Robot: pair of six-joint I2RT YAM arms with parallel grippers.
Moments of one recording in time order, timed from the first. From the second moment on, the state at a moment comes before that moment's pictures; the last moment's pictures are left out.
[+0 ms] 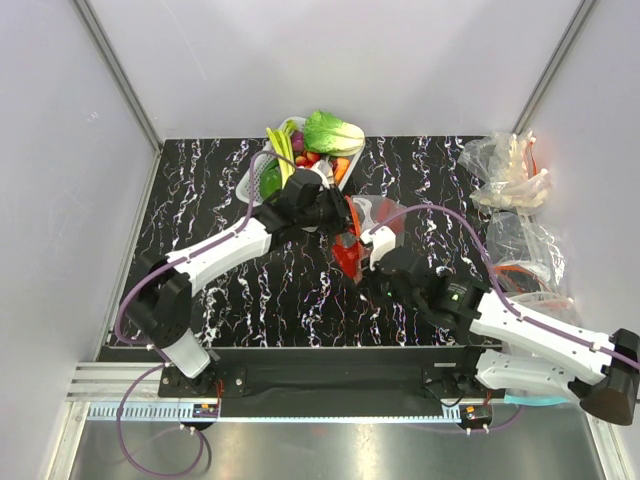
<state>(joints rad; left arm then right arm) -0.70 1.65 1.26 -0.12 0.28 -1.05 1.02 0.98 0.84 -0.48 0.20 0.39</state>
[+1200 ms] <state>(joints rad) -0.86 1.56 1.28 -0.25 -0.24 -0.96 1.06 0.94 0.86 -0.44 0.22 0.47</state>
